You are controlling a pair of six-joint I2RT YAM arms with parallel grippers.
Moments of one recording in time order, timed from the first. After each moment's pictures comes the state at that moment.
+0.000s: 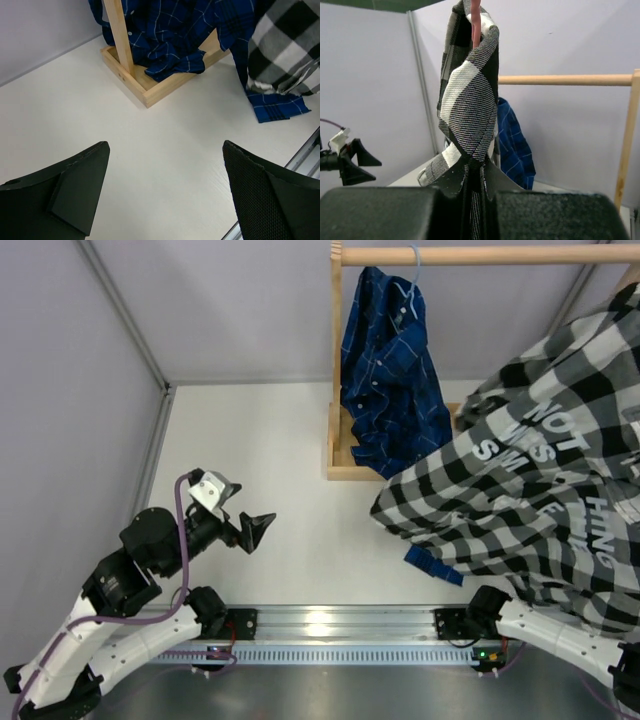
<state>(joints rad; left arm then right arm) -0.83 0.47 0.95 -0.63 -0.12 -0.01 0.89 0.54 2.20 -1.11 0.28 -0.09</state>
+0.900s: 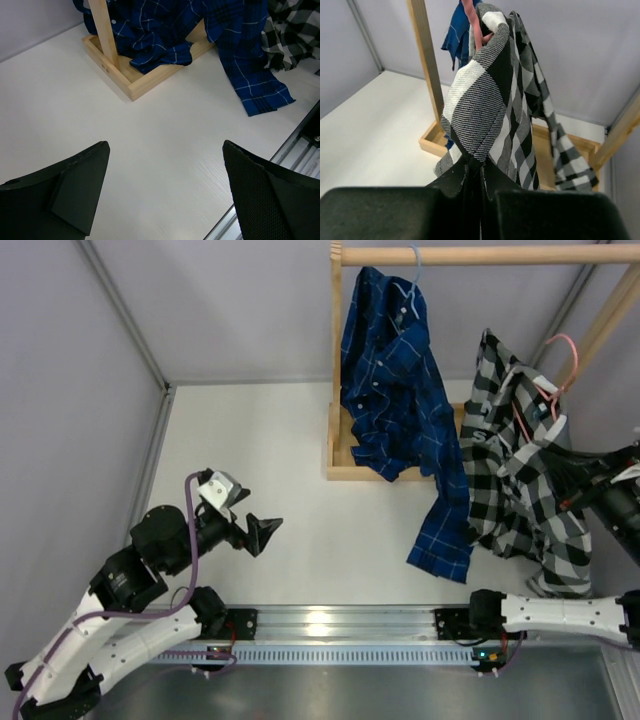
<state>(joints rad) -0.83 0.48 0.92 -0.62 -0.08 -0.06 1.31 0.55 1.59 -0.94 0.92 -0.09</state>
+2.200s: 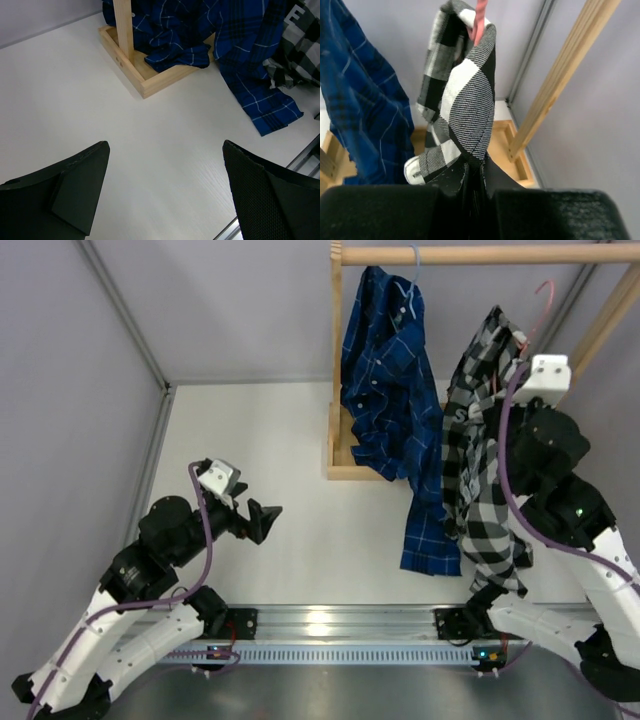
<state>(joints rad) -0.71 0.52 0.90 -0.57 -0.04 -0.10 0.75 0.91 1.39 -0.44 0.98 -0.21</state>
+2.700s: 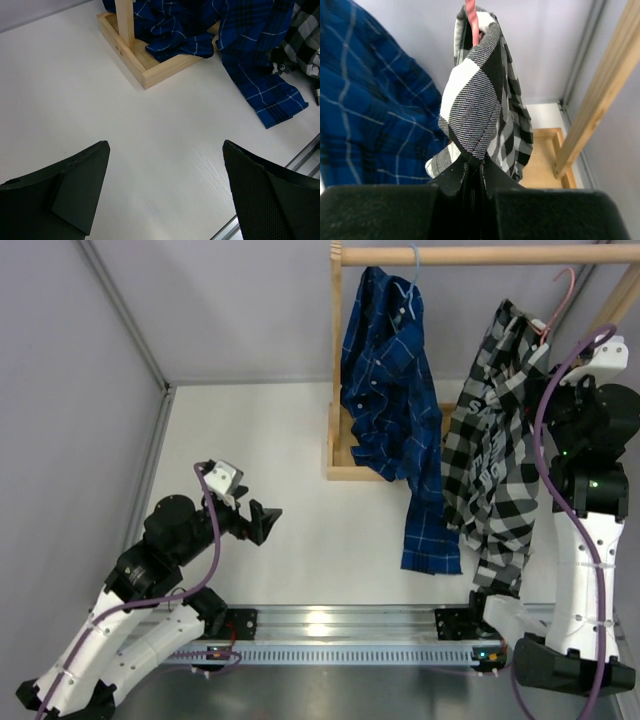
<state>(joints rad) -0.65 0.52 0.86 -0.57 0.01 -0.10 -0.15 0.99 1.37 -0.41 -0.14 0.09</state>
